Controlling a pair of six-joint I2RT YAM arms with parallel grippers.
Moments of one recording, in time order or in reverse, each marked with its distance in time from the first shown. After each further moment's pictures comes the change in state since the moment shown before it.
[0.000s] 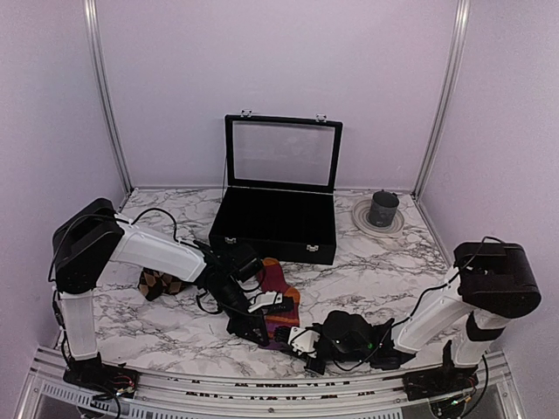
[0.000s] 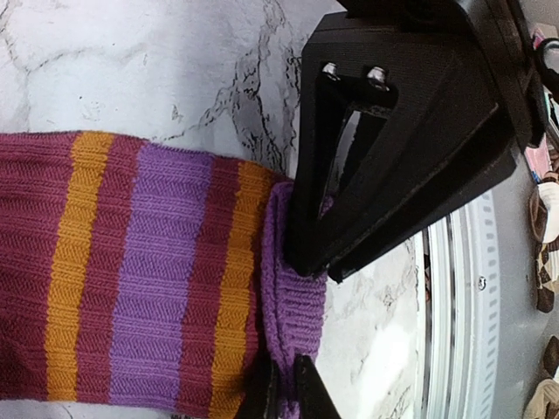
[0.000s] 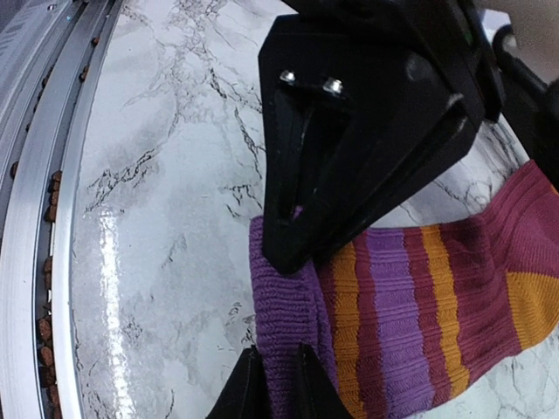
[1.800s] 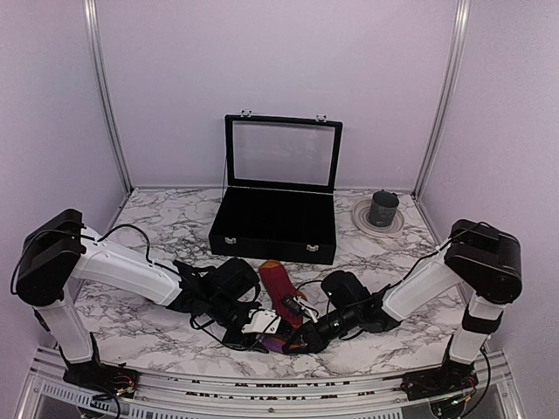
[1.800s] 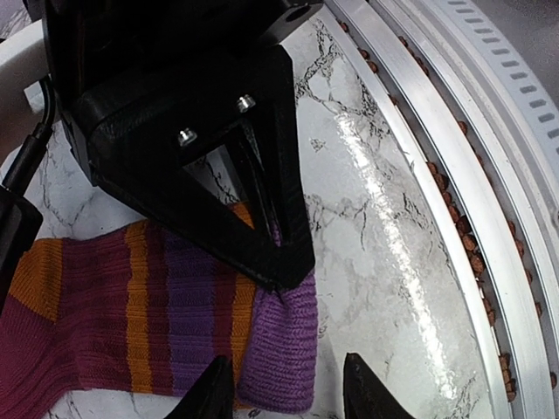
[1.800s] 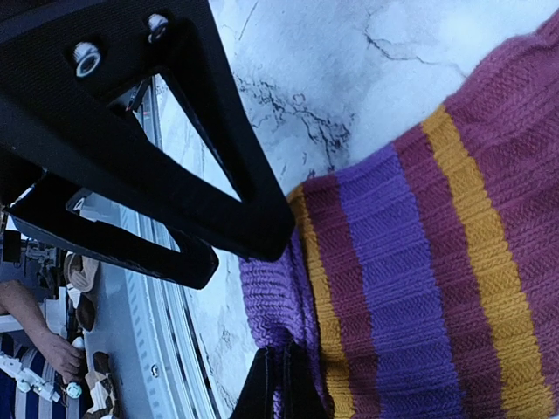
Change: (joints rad) left arm -0.143 -0.212 -0.224 0.307 -0.313 0.322; right arm -0.325 0.061 0.140 -0.238 -0.780 0.713
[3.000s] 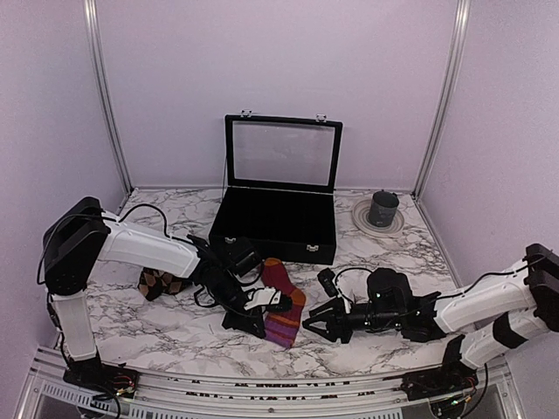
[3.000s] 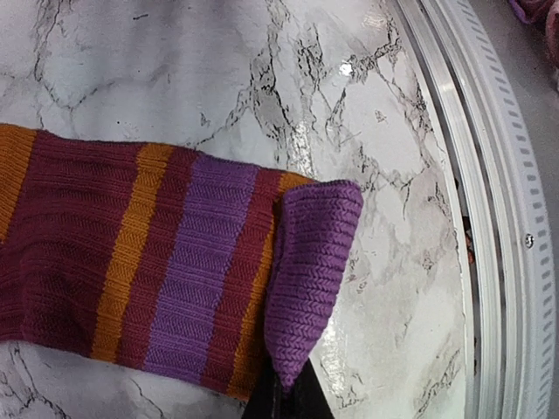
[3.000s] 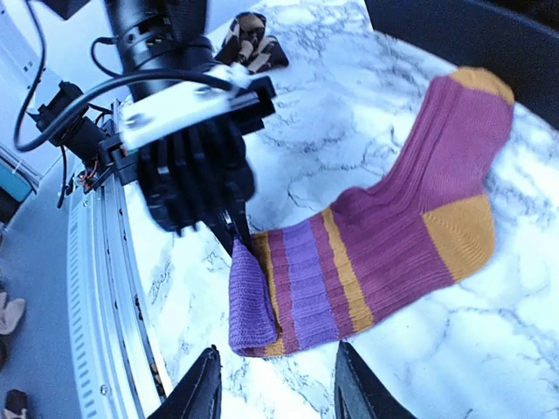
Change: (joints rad) left arm 0.137 0.148 0.226 -0.334 0.175 -0.135; right arm 0.022 -0.464 -0.232 0.033 0.415 -0.174
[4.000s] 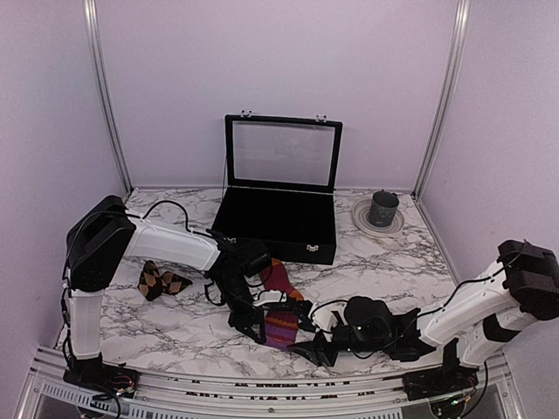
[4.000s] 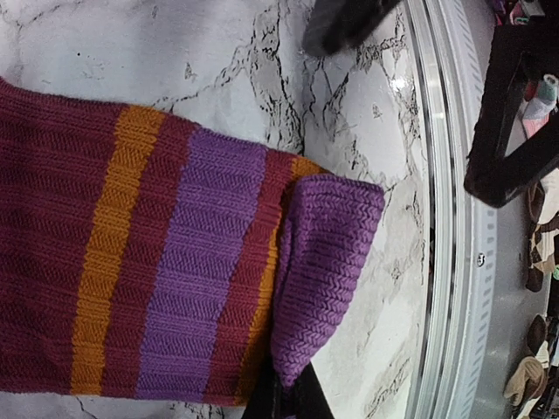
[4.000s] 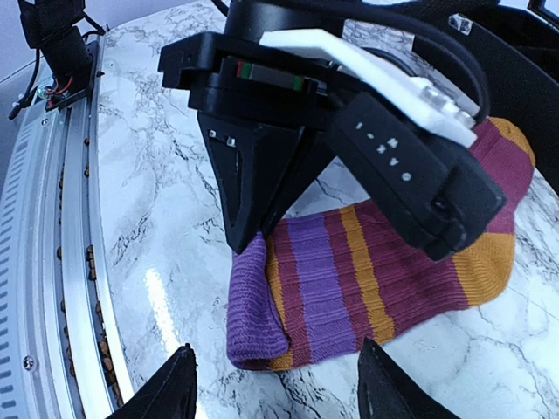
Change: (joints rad) left arm 0.018 0.149 0.186 -0.267 0.100 -0.098; right arm 0.254 0.111 0.014 0.068 0.338 -0.257
